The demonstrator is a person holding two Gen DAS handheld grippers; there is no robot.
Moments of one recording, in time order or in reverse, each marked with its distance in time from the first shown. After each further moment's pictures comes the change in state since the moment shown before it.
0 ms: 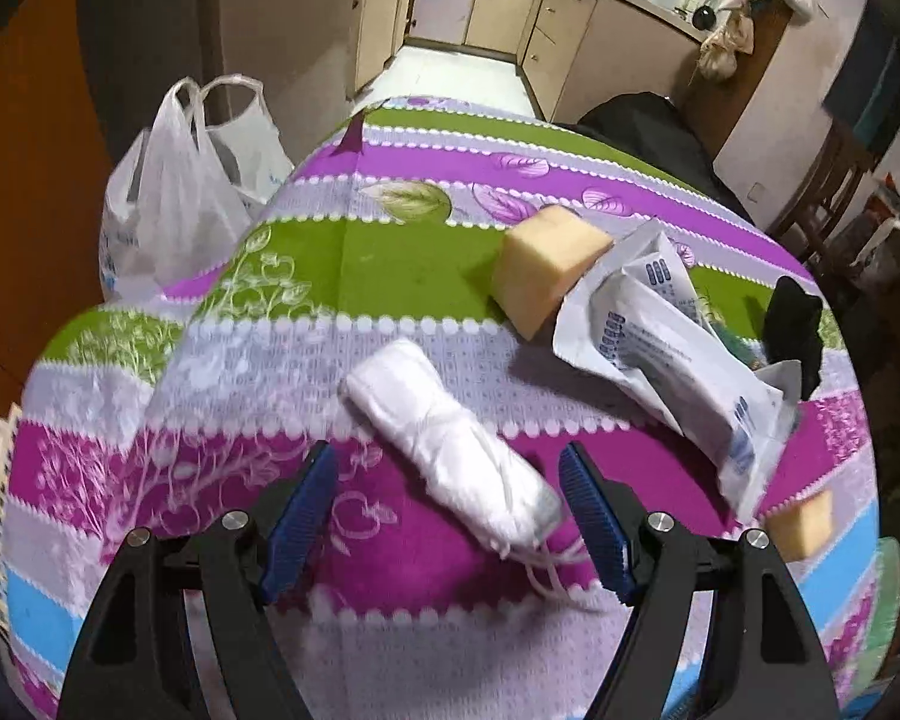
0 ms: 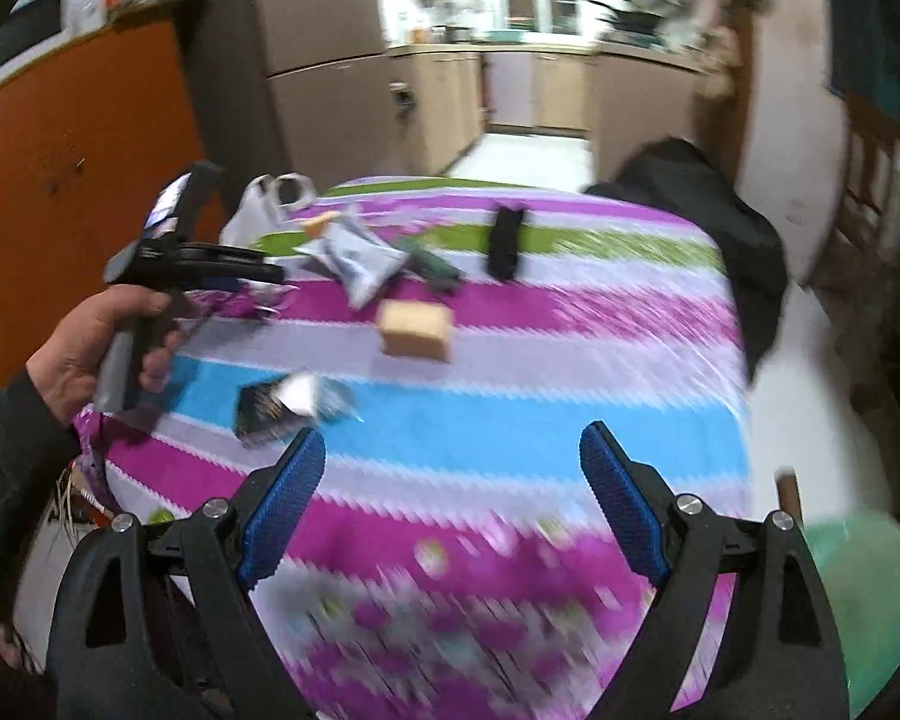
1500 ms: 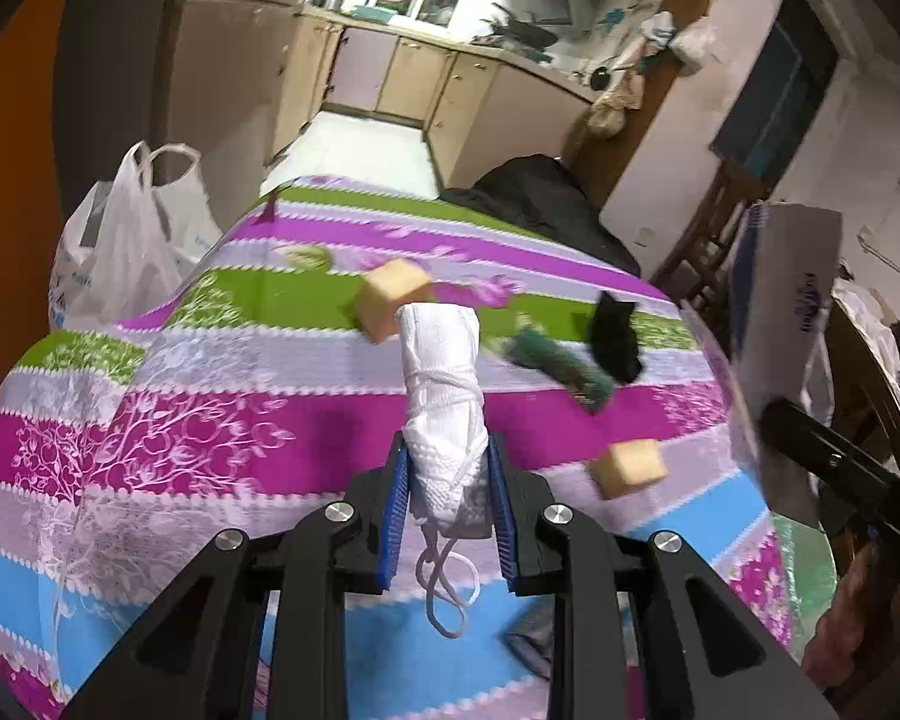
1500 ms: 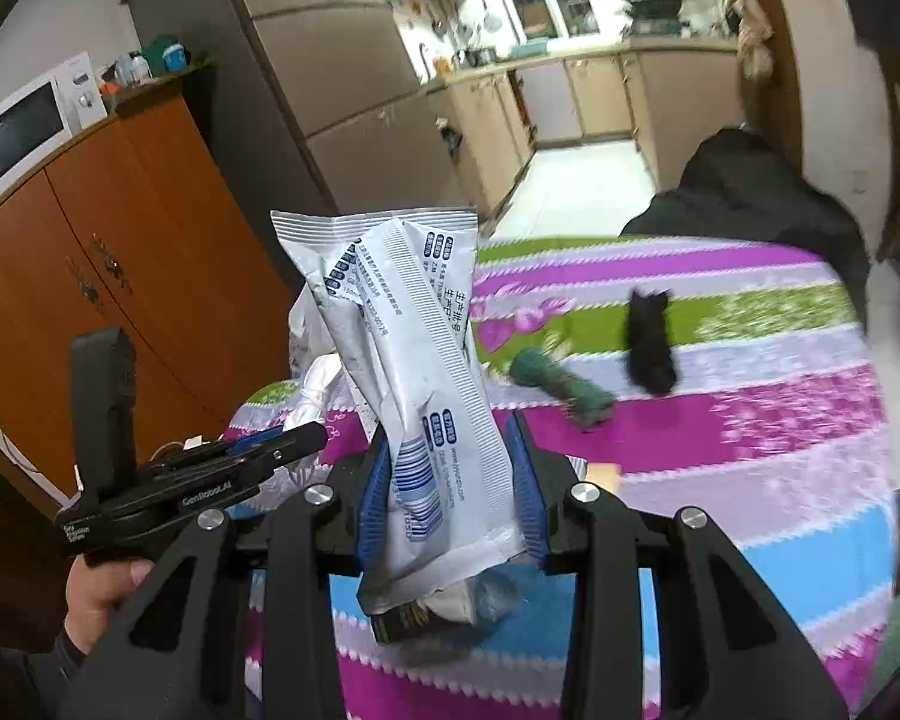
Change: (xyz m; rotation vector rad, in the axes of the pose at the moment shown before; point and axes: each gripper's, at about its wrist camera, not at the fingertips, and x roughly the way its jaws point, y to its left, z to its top) left arm -0.105 -0.021 -0.057 0.044 -0.179 -0.268; right arm 0.039 0.030 0.081 0.164 -0.085 0.174
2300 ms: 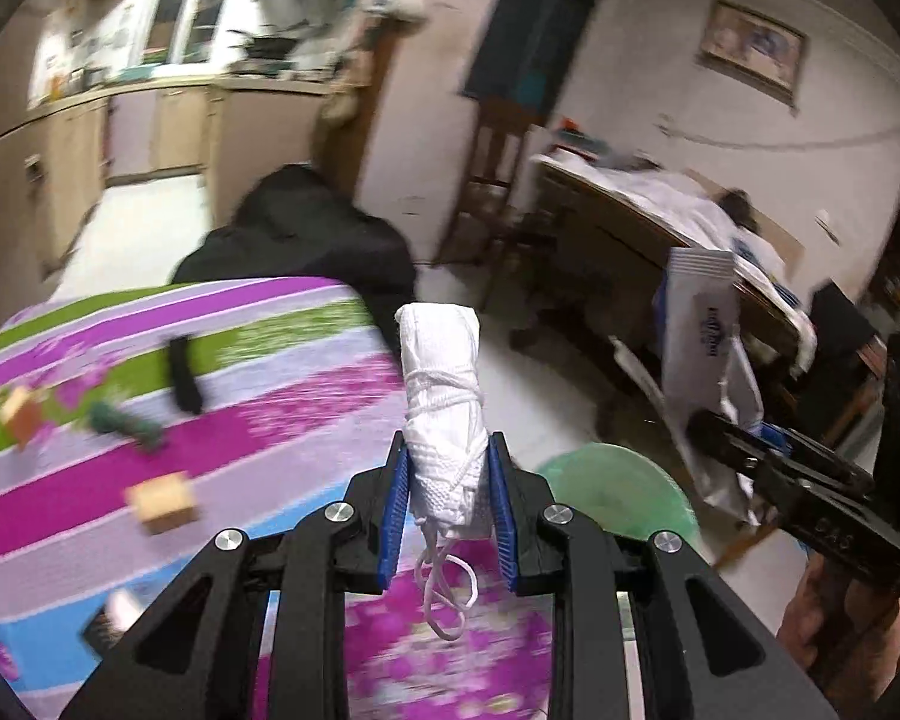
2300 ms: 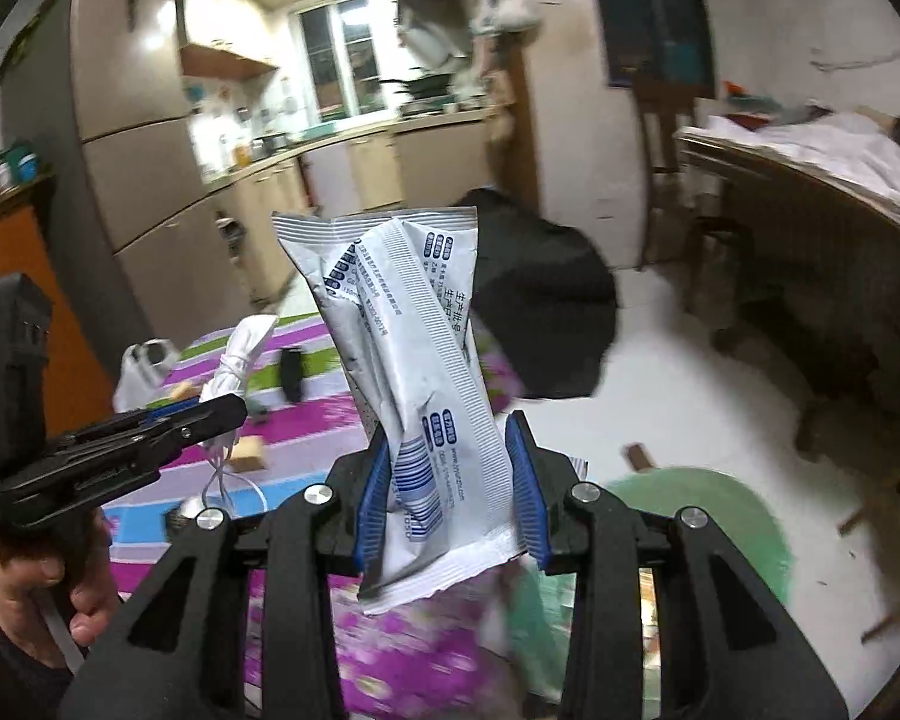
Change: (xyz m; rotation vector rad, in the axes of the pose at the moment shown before) left arm -0.029 -0.326 -0.038 0.376 0.024 -0.367; right arm -0.250 -0.141 -0.069 0.174 -0.174 -0.511
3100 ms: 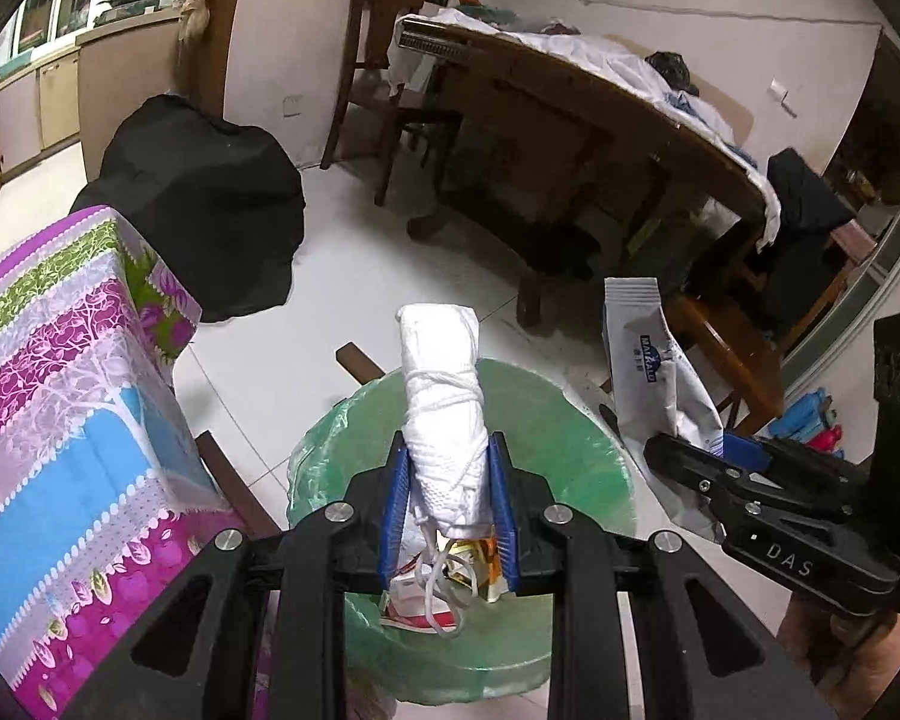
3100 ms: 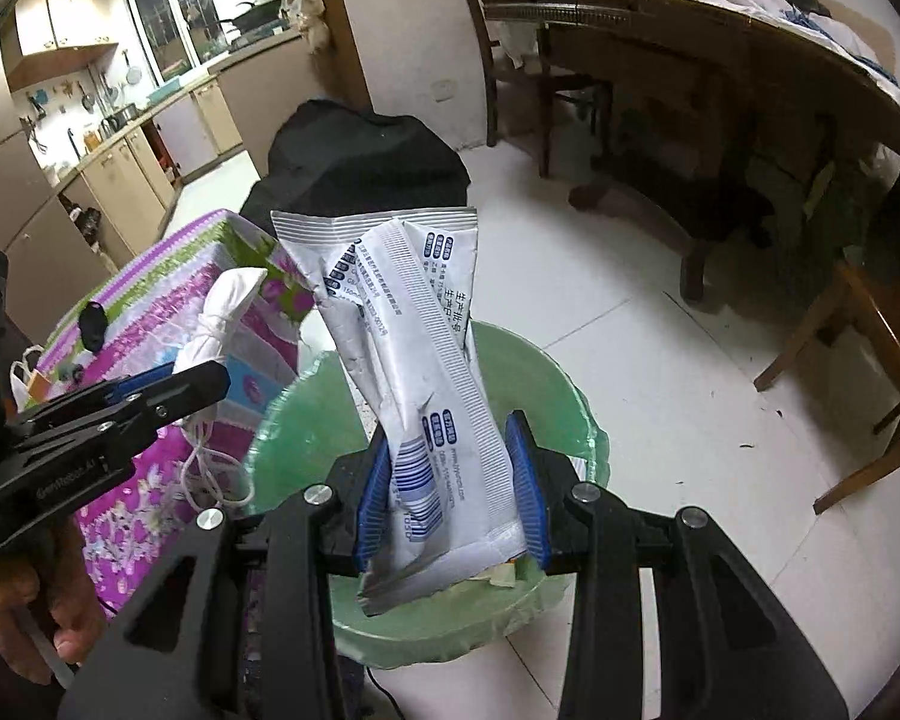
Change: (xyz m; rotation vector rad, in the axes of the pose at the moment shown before) left arm 0.209 -0.159 -0.043 0.131 0.262 -0.112; right arm 0.035 -0.168 -0.067 0.209 0.249 -0.218
